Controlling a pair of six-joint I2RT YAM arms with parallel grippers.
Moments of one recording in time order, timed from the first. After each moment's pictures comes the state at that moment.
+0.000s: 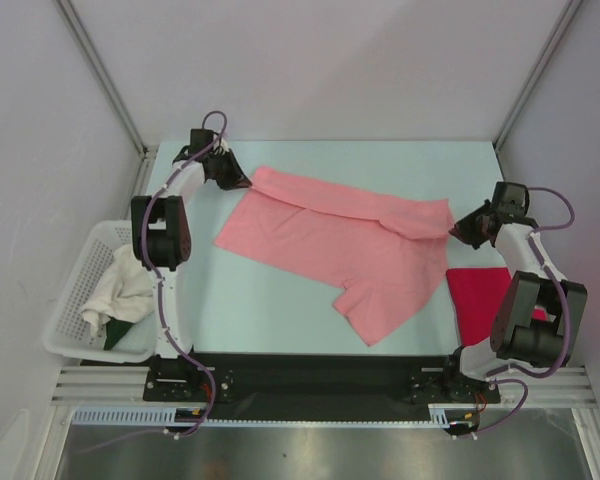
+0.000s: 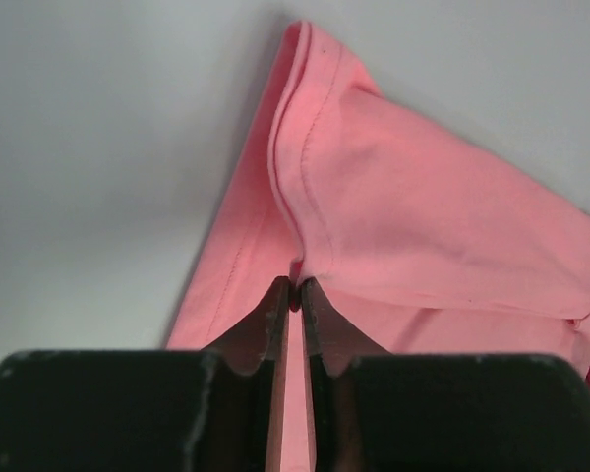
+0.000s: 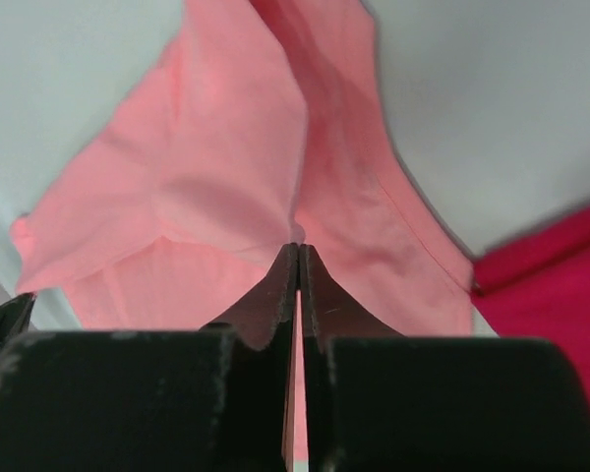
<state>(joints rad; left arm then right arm) -0.03 2.33 1.92 -0.45 0.44 -0.43 -0.27 1.48 1.01 -0.38 -0.19 0.75</state>
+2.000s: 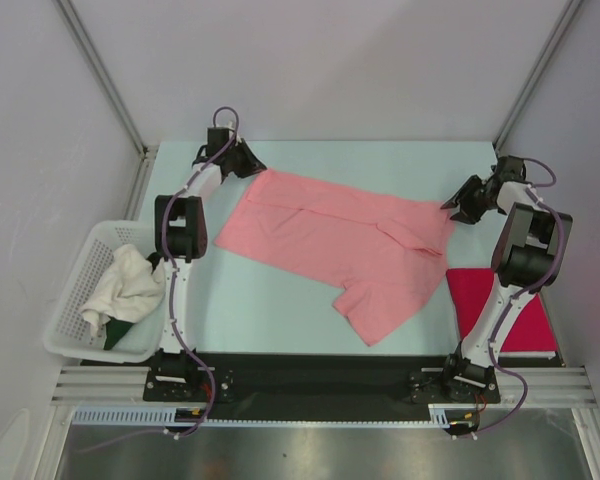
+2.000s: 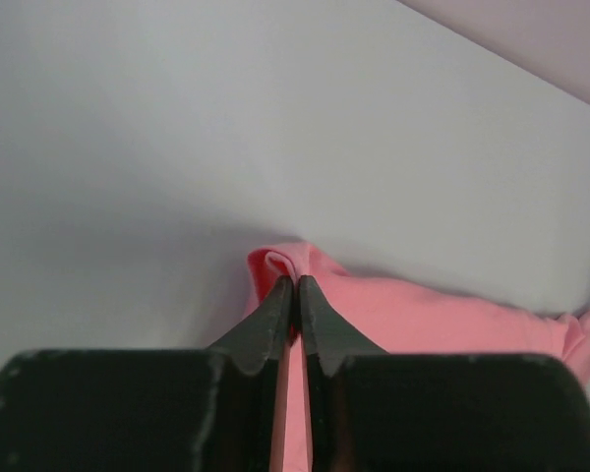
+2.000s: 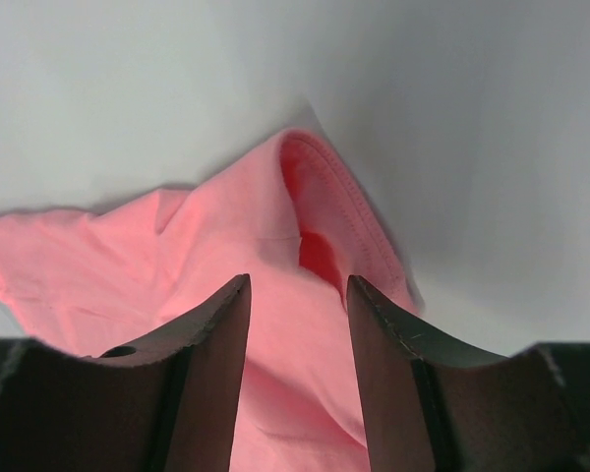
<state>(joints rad) -0.08 2.59 2.19 -0.24 0.43 -0.57 -0.32 2.07 1.52 -0.47 -0.41 0.47</state>
